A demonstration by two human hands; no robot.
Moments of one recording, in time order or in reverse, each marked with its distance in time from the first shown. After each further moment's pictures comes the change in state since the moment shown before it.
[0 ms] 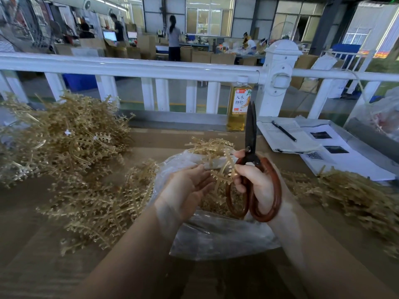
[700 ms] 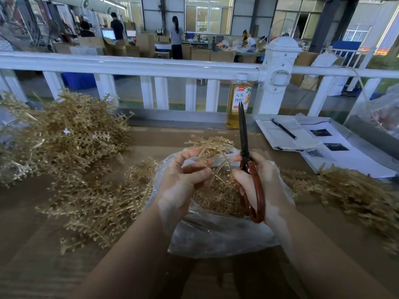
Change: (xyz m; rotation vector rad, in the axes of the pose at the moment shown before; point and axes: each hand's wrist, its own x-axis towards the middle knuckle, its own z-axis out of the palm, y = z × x) left_hand -0.004 0.000 -0.010 0.125 -0.121 0.323; right_hand -0.014 -0.011 0.008 -0.439 0.080 -0.098
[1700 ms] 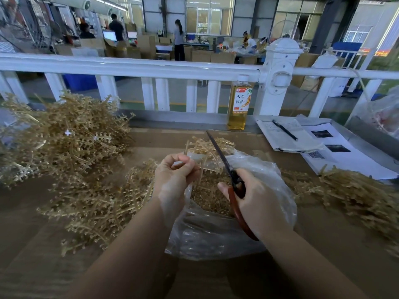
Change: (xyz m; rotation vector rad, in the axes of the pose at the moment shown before) left_hand 0.013 0.002 -0.003 -0.028 0.299 0.027; right_hand -0.013 0.043 0.000 -0.711 0.004 -0.338
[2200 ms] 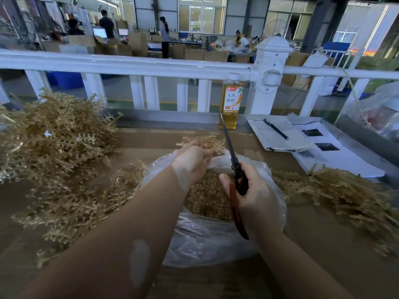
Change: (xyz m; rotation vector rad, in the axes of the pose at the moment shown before) left_hand 0.044 -0.006 0.064 0.006 -0.144 -0.292; right_hand 0.001 0.005 -0.003 0.202 0.155 0.085
